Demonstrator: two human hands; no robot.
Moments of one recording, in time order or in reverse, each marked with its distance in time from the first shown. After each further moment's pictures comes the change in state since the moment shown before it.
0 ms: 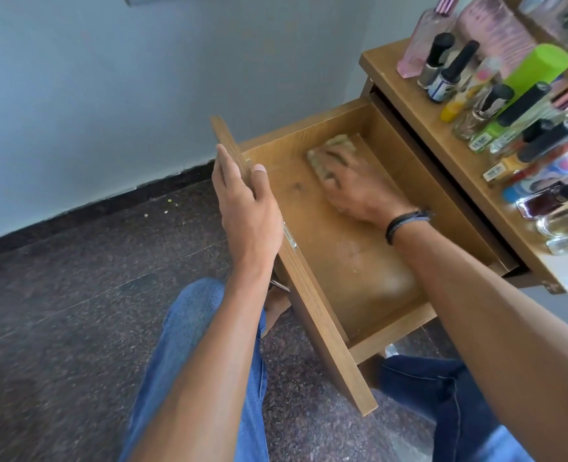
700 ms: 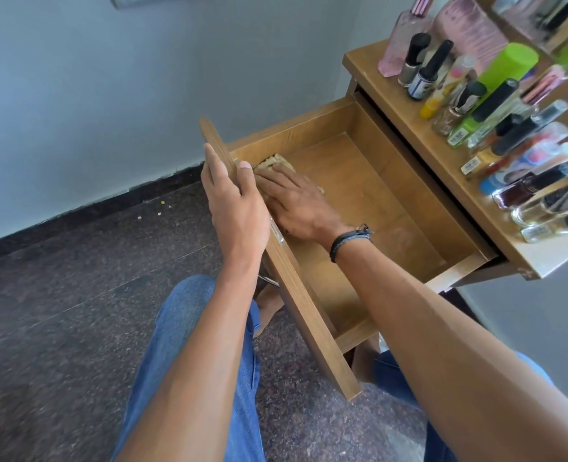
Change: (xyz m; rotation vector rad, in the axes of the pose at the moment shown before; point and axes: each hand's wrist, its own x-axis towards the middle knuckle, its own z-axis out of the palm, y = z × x) left_hand -0.001 0.003 0.000 -0.012 -0.007 -0.025; right_hand -0.007 -0.052 0.047 -0.033 -0.047 -0.205
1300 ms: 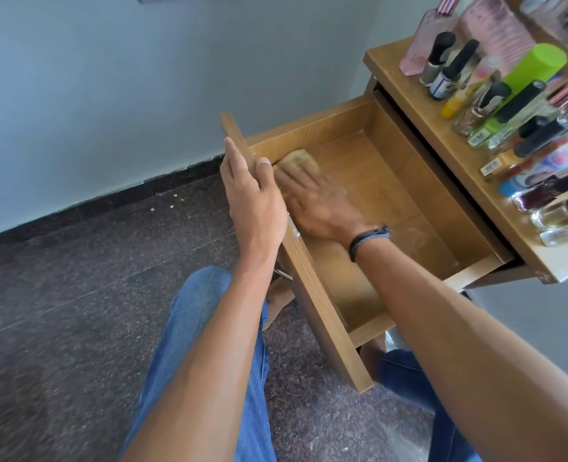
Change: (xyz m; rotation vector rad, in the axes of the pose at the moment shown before) left_hand 0.002 -0.002 0.001 -0.009 0.001 0.005; right_hand -0.007 0.005 -0.002 -0.119 -0.072 0.061
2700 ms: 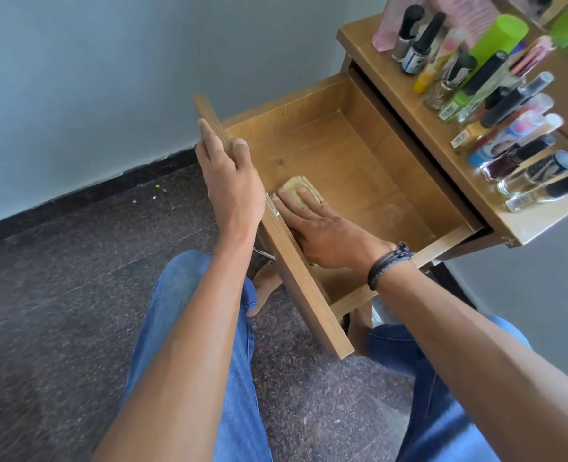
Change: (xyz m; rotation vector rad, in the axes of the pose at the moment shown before) left_hand 0.000 -0.001 -0.001 0.013 0.000 0.053; right_hand -0.080 -0.011 0.003 -0.020 -0.296 0.041
